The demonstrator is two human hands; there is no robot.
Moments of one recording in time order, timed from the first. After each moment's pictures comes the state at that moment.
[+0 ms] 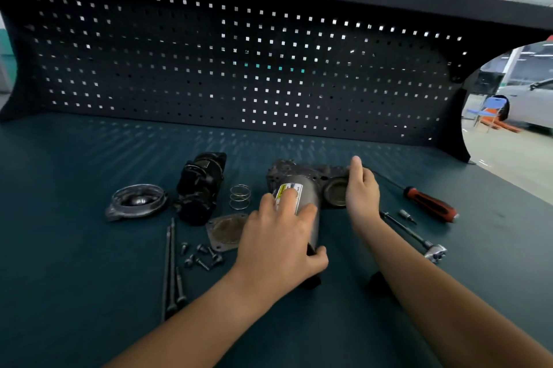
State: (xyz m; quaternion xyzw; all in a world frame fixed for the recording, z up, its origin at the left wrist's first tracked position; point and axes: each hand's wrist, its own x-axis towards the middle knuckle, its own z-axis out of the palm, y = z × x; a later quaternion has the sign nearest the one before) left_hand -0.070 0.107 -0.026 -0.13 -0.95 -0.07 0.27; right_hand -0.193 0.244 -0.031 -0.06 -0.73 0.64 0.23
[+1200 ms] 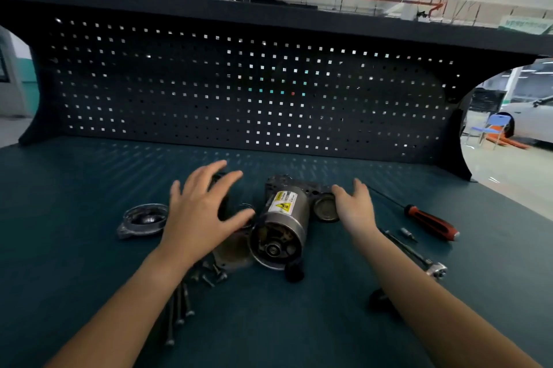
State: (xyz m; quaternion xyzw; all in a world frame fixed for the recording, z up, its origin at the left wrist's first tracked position) left_hand -0.108 0.007 -0.021 -0.08 -0.91 -0.15 0.38; right_hand -0.185 0.241 -0.016 -0.05 -0.80 0.58 0.14
